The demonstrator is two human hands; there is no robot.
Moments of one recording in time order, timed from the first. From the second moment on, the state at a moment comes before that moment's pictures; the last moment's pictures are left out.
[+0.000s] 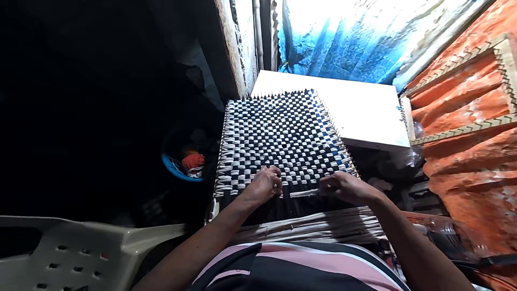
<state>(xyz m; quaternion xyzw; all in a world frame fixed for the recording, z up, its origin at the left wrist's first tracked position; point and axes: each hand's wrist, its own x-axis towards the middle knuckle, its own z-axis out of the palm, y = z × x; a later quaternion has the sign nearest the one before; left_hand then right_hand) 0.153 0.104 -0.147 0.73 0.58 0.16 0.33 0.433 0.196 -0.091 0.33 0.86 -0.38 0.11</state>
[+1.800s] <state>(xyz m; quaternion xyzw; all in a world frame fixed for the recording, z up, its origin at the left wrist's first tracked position) 0.186 0.129 -0.123 0.72 0.46 0.25 0.45 0.447 0.188 -0.074 0.26 0.95 -0.15 -0.10</state>
